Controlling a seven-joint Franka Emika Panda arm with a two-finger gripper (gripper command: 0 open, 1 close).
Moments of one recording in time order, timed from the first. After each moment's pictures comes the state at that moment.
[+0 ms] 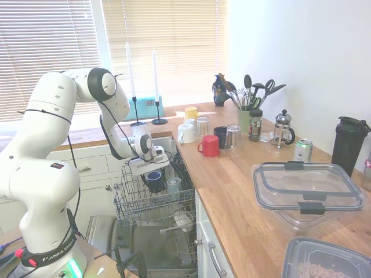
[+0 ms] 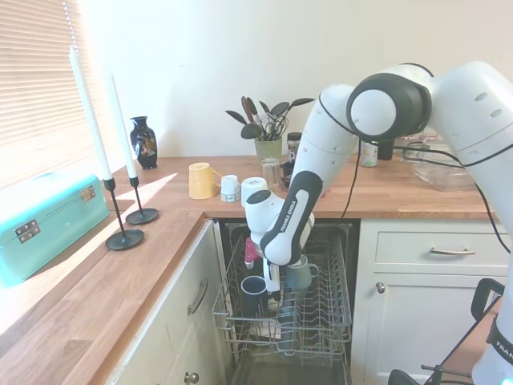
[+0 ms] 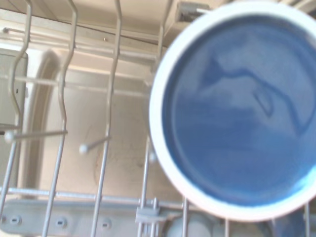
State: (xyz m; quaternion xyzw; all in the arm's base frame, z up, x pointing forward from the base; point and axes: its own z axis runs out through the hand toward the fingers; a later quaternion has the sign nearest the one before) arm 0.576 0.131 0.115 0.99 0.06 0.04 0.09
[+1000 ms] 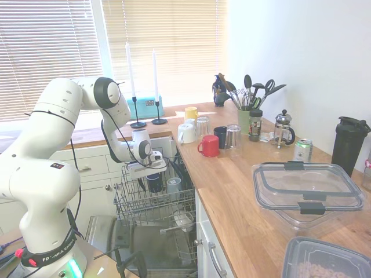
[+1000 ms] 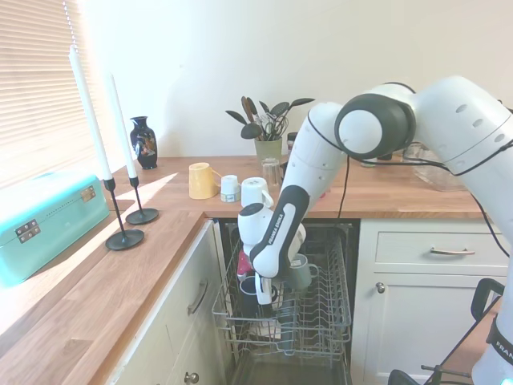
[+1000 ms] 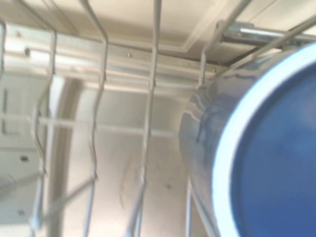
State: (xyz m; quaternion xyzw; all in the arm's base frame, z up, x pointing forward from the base) arm 0.584 0.153 0.082 1.00 0.04 0.02 0.06
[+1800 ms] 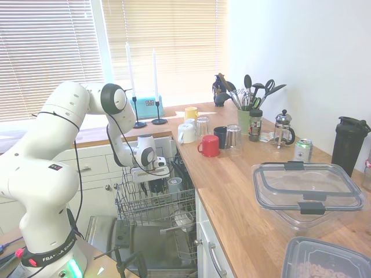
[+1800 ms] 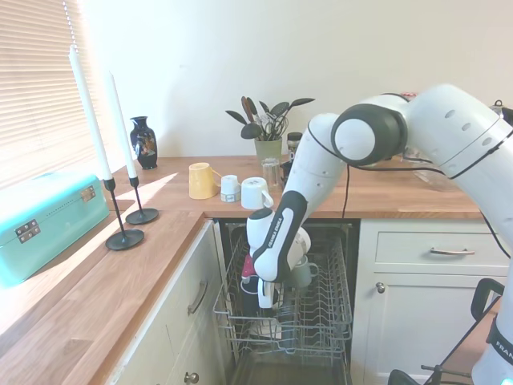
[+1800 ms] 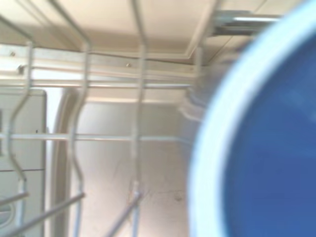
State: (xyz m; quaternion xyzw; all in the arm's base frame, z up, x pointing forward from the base) arm 0.589 0.127 0.053 1.00 0.01 0.02 0.03
